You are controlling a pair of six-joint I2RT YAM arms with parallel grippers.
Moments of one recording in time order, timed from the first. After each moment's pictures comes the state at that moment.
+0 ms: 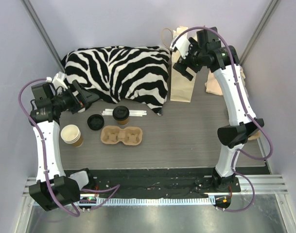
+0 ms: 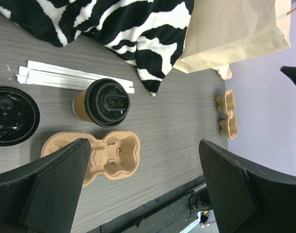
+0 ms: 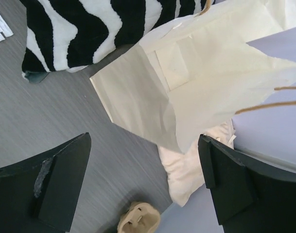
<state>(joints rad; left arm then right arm) 0.31 1.12 1.21 -0.71 0.76 -0.42 0.33 1.88 2.39 -1.20 -0.14 -0.78</state>
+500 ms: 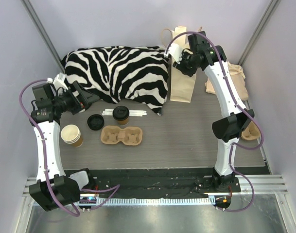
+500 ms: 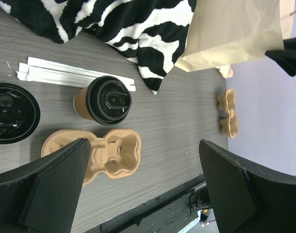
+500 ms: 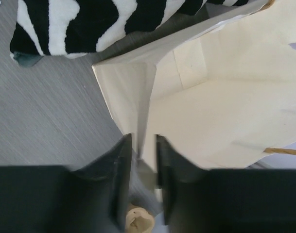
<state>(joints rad) 0.31 1.12 1.20 -0.71 0.76 -0.42 0.33 2.02 2.39 -1.19 -0.13 -0.87</state>
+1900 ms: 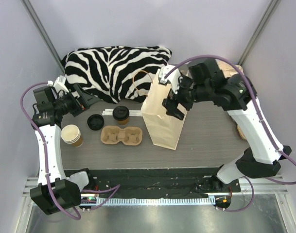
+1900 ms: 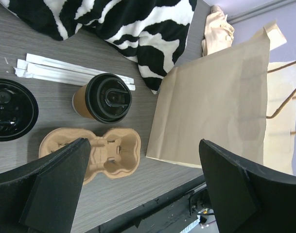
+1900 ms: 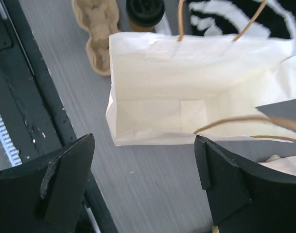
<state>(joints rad) 0.31 1.07 1.13 -0.67 0.76 -0.44 0.77 1.50 2.14 -1.38 -0.20 -0.41</state>
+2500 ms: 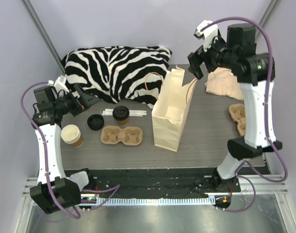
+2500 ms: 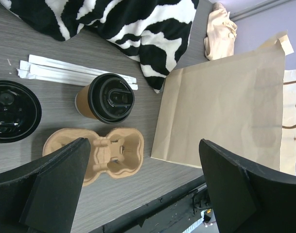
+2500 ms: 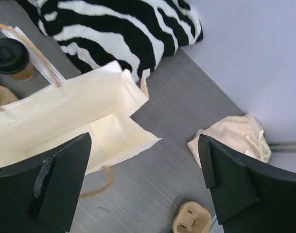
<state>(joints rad) 0.31 1.08 1.14 -0.67 0.76 -0.42 0.31 1.66 2.49 -1.28 -0.26 -0.46</state>
